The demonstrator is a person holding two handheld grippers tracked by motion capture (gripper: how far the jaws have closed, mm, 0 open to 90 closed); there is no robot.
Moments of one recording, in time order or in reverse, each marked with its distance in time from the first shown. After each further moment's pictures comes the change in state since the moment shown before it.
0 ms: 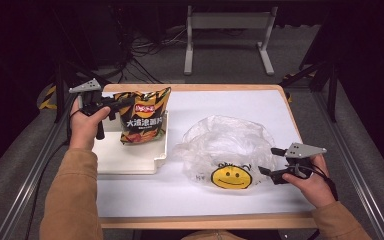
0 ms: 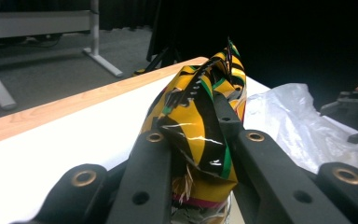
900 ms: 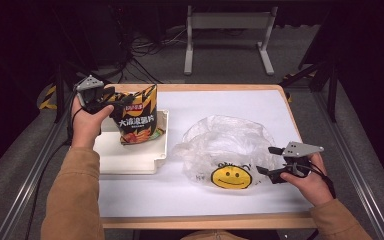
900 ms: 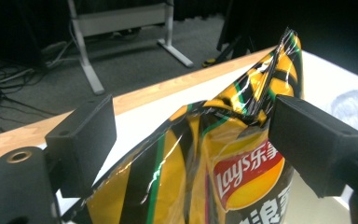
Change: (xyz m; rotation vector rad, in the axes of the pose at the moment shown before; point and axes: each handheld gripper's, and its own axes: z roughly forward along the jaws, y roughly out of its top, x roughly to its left) left arm 0.000 0.007 0.002 0.028 0.313 0.027; right arm 0.001 0.005 0.005 -0.002 0.021 -0.023
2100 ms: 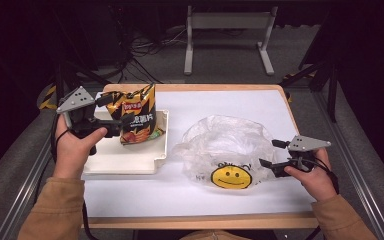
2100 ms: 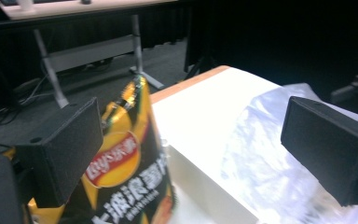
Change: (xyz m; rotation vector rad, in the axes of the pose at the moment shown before) left arm -0.087 0.006 -0.084 -0.083 -0.136 0.109; right arm -0.009 0.014 -0.011 -0.053 -0.027 -0.003
